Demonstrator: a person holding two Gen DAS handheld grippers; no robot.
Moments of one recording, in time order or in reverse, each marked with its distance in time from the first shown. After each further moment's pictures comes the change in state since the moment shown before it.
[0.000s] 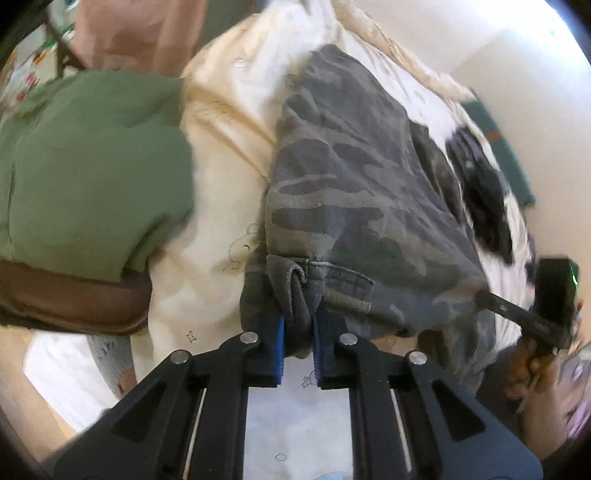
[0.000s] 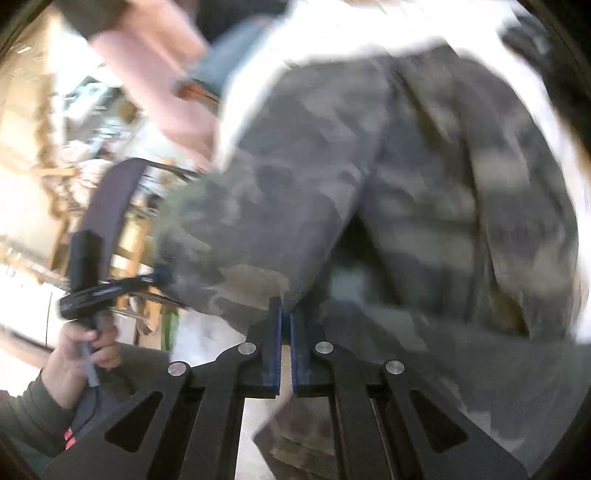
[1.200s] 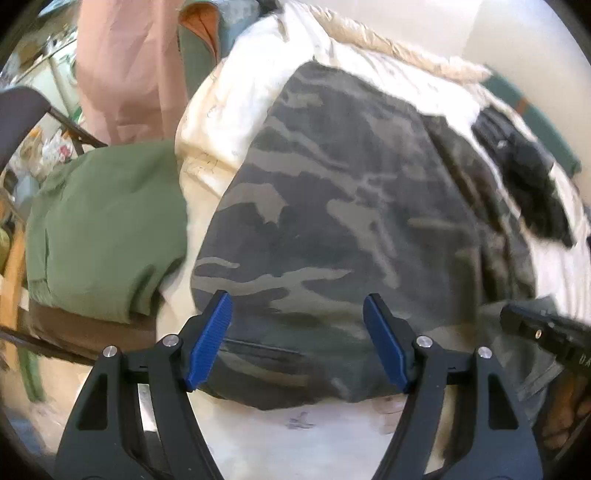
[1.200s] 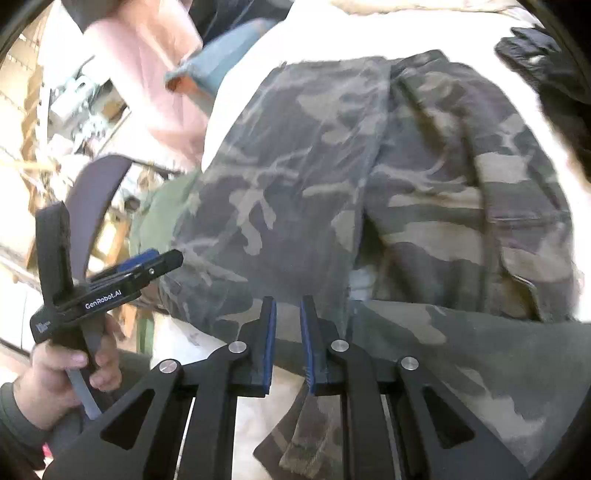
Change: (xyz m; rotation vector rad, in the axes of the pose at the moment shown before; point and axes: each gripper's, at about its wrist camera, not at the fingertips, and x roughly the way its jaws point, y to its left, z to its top) left arm 0.015 -0.080 -0.004 0.113 -0.143 0.261; right arm 0.000 0.034 -0.017 -0.051 -0.118 -0.087
